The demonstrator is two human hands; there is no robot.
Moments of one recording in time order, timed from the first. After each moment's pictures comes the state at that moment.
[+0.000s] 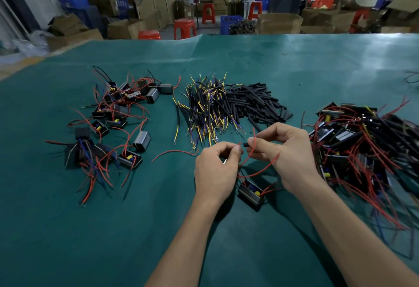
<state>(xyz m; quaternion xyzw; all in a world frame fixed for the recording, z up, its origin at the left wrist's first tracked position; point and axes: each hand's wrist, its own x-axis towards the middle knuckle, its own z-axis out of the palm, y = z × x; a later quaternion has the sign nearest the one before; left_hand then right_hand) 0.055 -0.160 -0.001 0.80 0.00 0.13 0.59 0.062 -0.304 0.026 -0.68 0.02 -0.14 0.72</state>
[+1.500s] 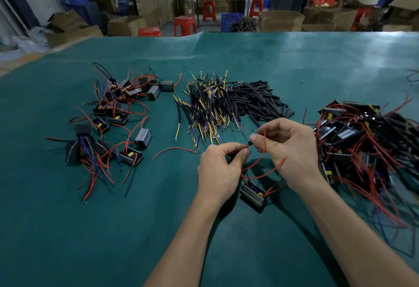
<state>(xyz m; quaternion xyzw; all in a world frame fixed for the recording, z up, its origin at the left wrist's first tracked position) 0.059 -0.159 -0.007 0.81 -0.05 0.08 0.58 0.062 -0.310 0.025 -0.77 -0.02 -0.20 0.61</state>
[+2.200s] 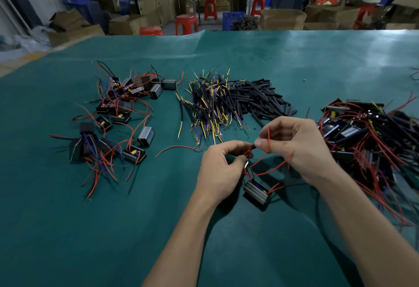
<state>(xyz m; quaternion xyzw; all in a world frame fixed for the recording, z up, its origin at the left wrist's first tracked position) 0.053 -0.151 -0.003 0.79 -0.10 0.04 0.61 0.064 -0.328 0.035 -0.76 -0.09 -0.08 0.63</state>
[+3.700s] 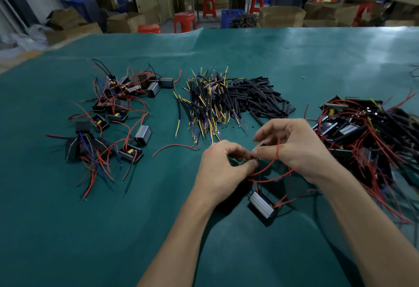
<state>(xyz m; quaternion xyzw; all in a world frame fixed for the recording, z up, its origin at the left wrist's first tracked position) 0.048 -0.150 0.004 0.83 -0.11 0.07 0.54 0.059 -0.327 0.045 -0.81 -0.09 0.00 0.58</state>
